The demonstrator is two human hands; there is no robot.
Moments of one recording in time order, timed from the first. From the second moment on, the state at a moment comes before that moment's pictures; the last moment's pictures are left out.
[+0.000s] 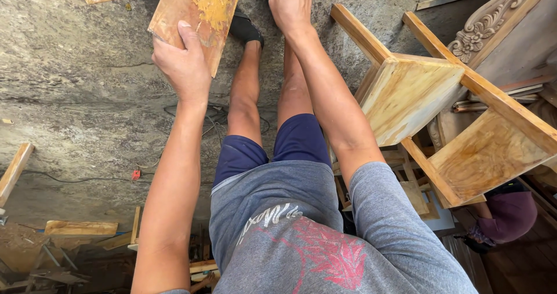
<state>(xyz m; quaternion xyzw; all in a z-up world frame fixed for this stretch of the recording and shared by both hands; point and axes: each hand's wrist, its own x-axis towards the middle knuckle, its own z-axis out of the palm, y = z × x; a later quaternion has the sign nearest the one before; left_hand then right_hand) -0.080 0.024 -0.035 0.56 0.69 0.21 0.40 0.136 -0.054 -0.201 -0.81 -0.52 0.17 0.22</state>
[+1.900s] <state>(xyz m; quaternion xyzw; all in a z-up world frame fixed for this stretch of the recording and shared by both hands) -0.147 -0.043 0.000 0.15 0.56 0.42 0.70 0.215 -0.187 0.046 -0.83 -0.30 0.33 0.33</state>
